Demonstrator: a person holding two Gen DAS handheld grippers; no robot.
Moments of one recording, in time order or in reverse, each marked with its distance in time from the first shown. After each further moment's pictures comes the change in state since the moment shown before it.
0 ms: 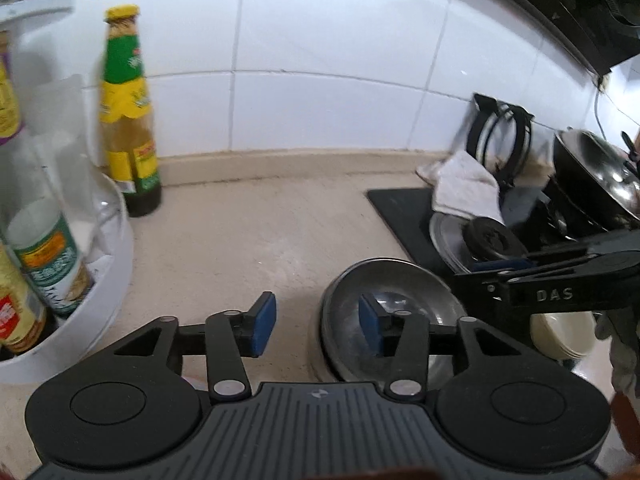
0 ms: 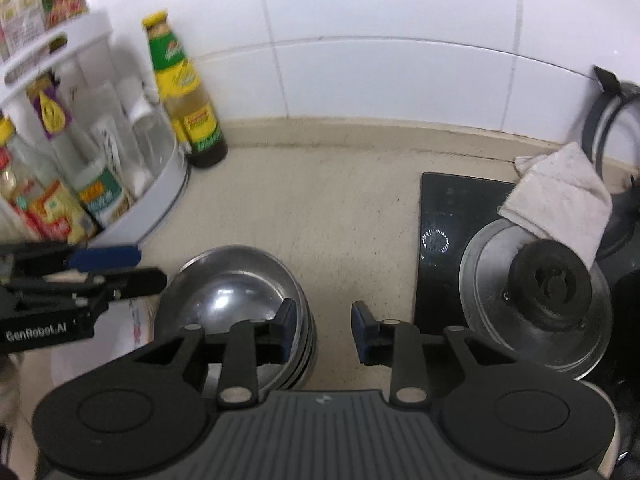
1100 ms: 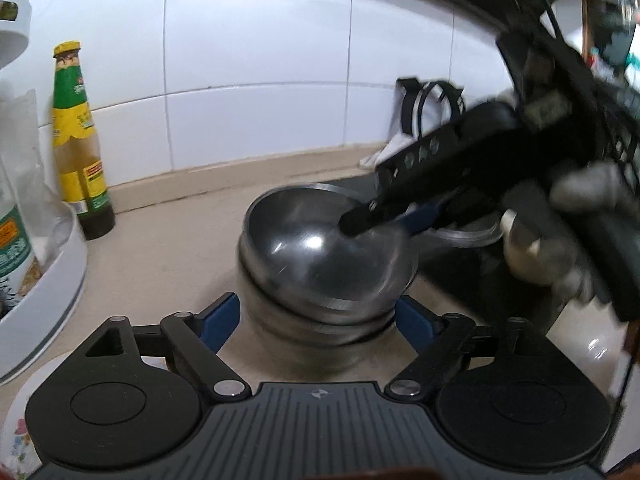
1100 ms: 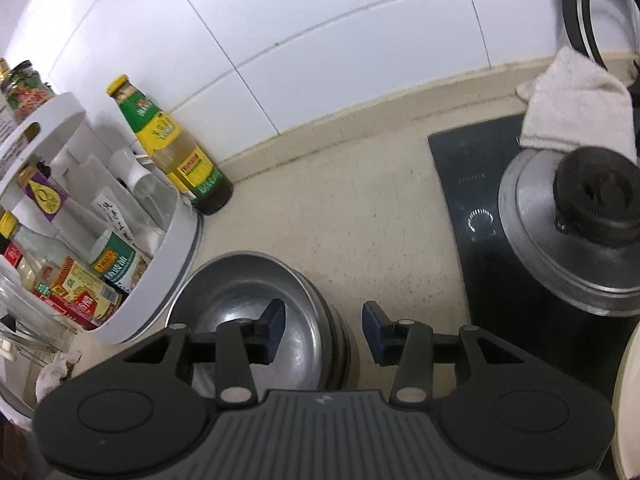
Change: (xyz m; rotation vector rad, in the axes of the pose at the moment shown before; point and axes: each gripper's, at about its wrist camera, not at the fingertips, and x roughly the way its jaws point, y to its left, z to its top) left arm 0.008 -0.033 -0.088 0.218 -0.148 -0.074; right arm 0.040 -0.022 -0.026 0.289 -0.059 0.154
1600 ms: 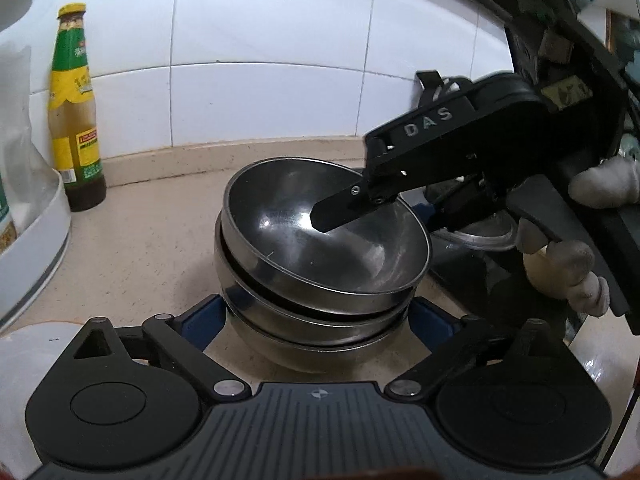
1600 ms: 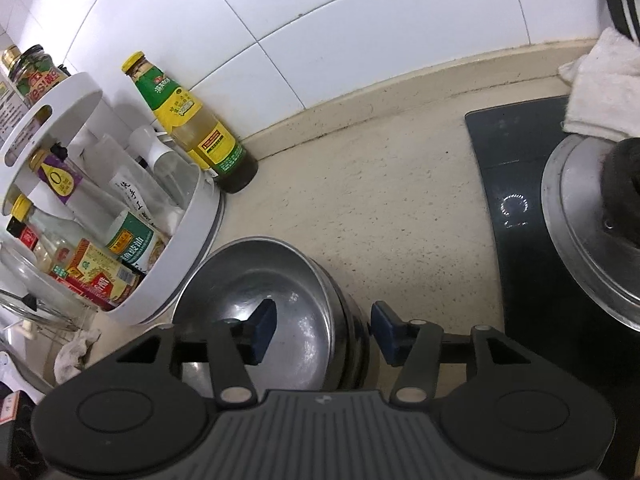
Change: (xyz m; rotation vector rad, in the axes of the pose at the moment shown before) left arm 0.033 0.001 -0.006 -0.117 -0.002 -0.013; right arm 0.024 -0.009 0.009 -0.030 0.075 0.120
